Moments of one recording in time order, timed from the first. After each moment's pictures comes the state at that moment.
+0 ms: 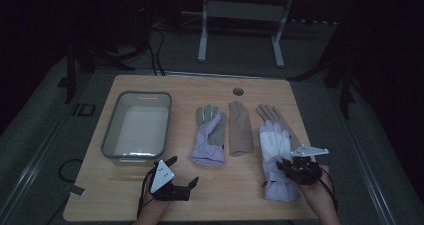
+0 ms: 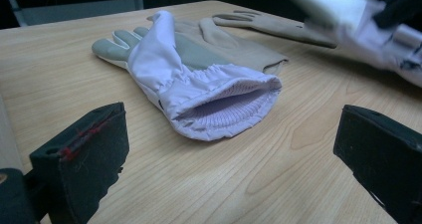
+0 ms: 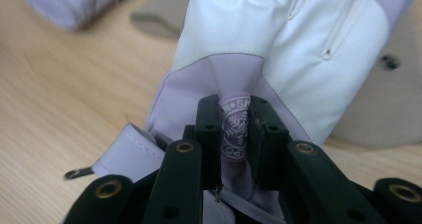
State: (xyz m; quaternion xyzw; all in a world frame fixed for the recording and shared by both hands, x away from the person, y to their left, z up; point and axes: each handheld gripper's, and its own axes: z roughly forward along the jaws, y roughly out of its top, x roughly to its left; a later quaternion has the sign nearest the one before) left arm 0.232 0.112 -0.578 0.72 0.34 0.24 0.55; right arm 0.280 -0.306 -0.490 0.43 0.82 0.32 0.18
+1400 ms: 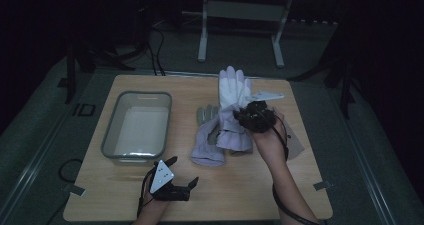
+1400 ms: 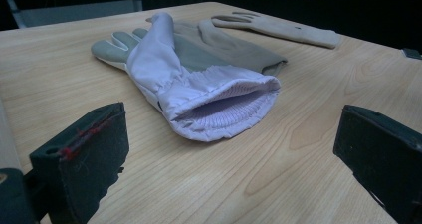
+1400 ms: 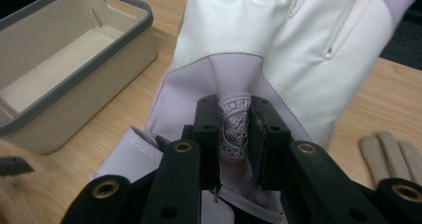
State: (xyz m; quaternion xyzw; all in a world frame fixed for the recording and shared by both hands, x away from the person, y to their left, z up) left arm 0.232 0.113 -0.578 0.72 0.34 0.23 0.56; right arm 0.363 -0.160 -0.398 0.41 0.80 0.39 0.21
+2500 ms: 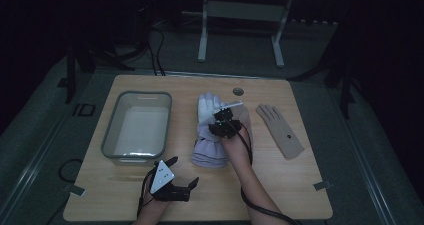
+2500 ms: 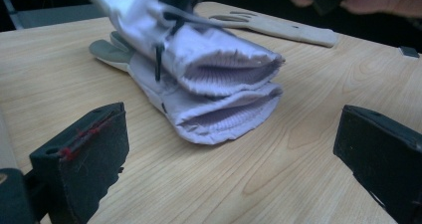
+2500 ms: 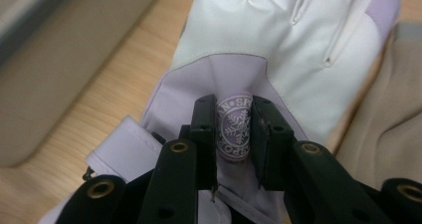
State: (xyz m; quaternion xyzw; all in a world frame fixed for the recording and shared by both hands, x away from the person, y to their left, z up) left arm 0.232 0.112 -0.578 0.72 0.34 0.23 0.56; right arm 0.403 -0.092 -0.490 0.47 0.81 0.32 0.13
